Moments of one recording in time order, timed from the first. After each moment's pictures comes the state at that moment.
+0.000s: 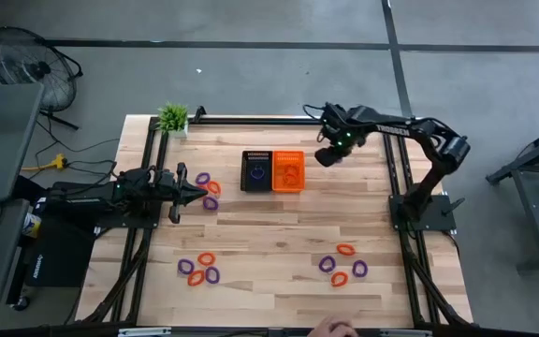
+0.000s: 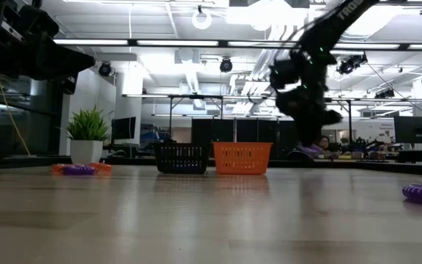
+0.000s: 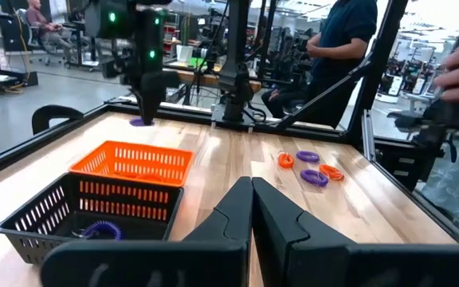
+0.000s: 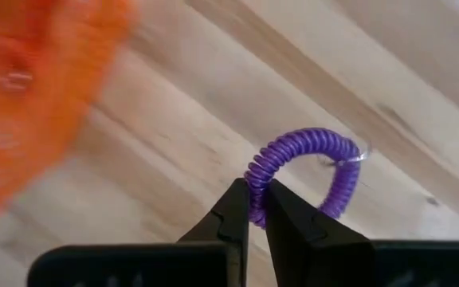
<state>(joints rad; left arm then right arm) 0.07 0.02 0.01 0.02 0.06 -0.14 -0.68 1.68 1.14 -0.88 -0.17 0.28</state>
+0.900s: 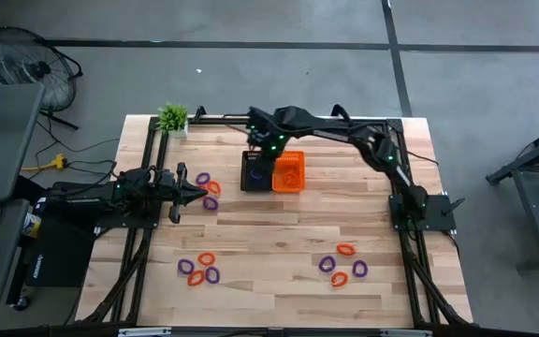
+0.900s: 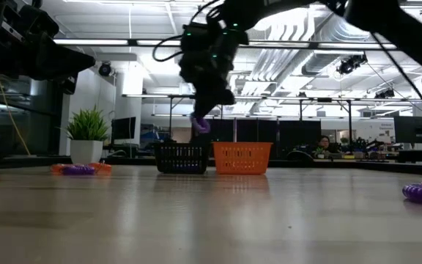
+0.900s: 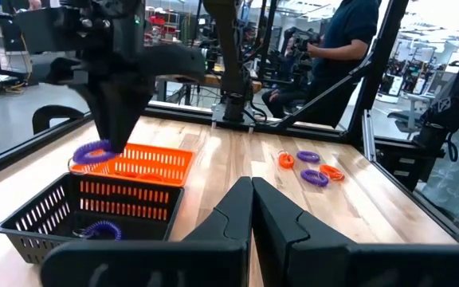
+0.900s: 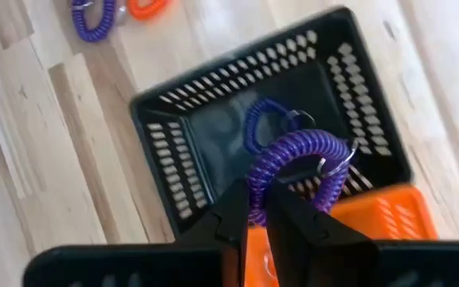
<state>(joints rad) 0.07 0.02 0.01 0.02 0.06 -0.14 -0.34 2.28 2.18 -1.10 -0.23 0.09</state>
